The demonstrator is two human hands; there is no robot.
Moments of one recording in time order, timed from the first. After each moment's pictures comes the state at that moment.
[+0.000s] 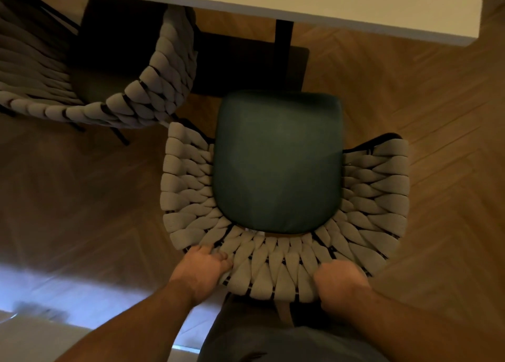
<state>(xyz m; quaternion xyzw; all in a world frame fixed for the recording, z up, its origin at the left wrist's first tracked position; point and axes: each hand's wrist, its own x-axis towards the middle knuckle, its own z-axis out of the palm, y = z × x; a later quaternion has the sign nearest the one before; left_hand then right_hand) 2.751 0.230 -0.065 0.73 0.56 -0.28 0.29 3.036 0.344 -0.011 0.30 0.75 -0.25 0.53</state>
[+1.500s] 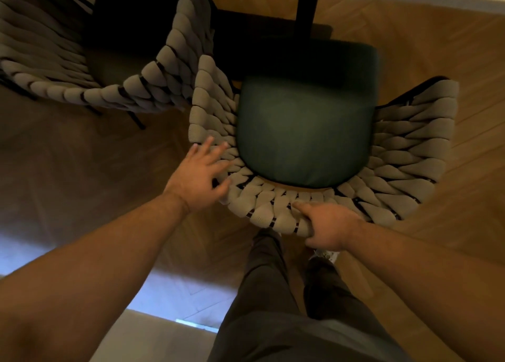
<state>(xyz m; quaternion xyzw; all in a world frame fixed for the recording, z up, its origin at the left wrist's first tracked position) 2.652 0.346 -0.044 0.69 0.68 -0.07 0.25 2.967 0.419 -0.029 0.35 0.77 -0.35 0.41</state>
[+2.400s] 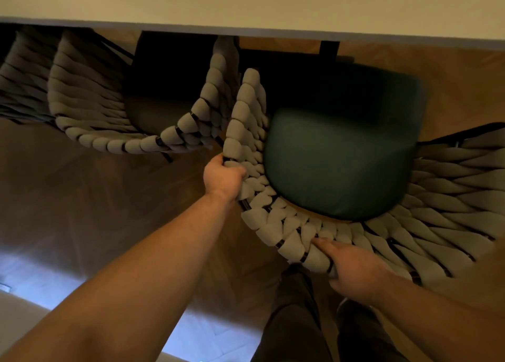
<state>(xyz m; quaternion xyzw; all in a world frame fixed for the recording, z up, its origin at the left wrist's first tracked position) 2.621 0.449 -0.053 0.11 0.84 0.34 0.40 2.936 0.425 -0.051 0.38 0.79 -0.40 0.28</state>
